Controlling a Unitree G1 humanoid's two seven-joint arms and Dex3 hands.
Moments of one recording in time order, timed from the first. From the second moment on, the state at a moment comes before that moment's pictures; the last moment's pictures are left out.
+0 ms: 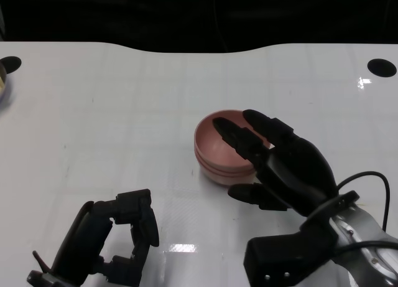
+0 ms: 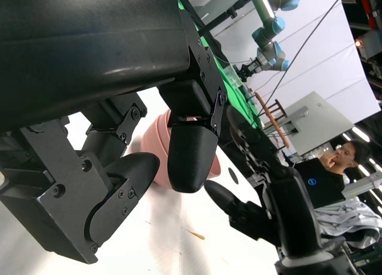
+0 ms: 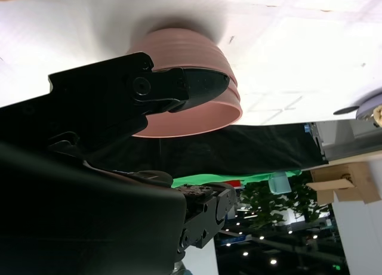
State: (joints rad) left arm 0.01 0.13 -0.08 0.40 0.11 -0.87 -0.14; right arm -0.35 -0.24 0.48 0.29 -0.82 -0.26 -0.33
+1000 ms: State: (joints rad) left arm -0.01 0.14 -0.07 0.42 0.11 -0.89 -0.14; right arm 0.09 -0.25 0.18 0.09 -0.27 -0.74 -0.19
